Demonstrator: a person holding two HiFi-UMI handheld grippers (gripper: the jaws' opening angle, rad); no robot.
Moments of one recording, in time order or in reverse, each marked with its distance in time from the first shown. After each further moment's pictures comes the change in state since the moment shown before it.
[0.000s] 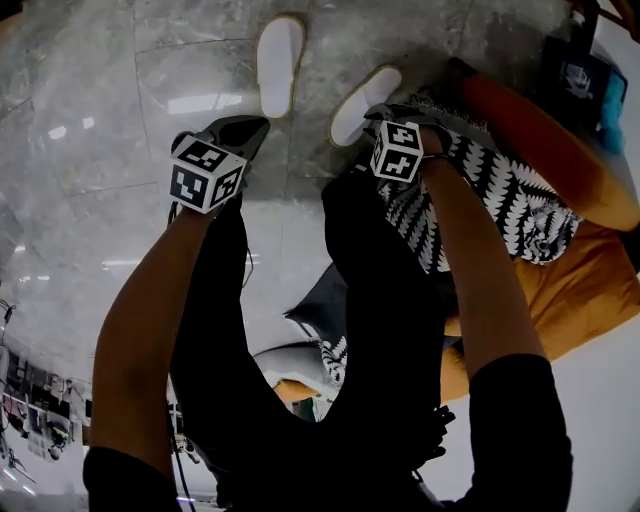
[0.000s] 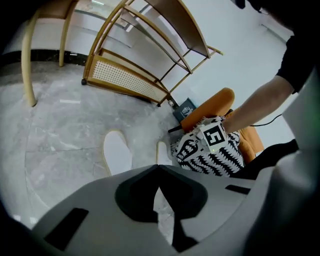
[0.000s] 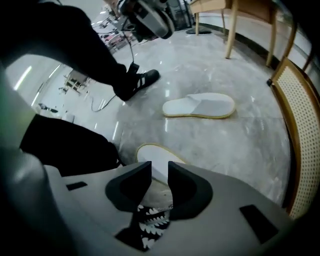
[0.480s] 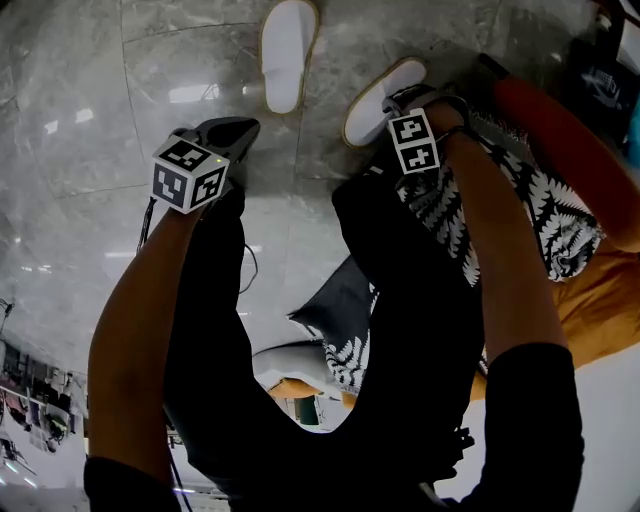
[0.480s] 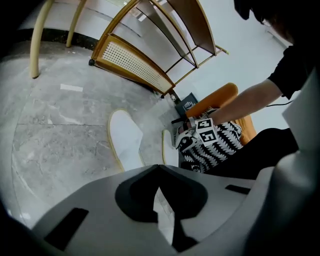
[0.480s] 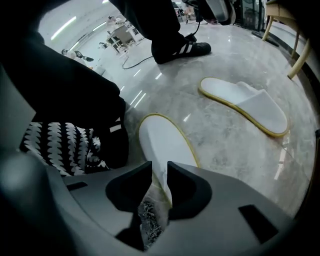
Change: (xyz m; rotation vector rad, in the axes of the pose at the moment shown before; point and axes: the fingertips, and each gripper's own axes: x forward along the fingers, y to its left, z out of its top) left arm 0.022 0.044 -0.064 -0.057 0.042 -0.050; right arm 0.074 -0.002 -0.044 -0.533 0.185 0.106
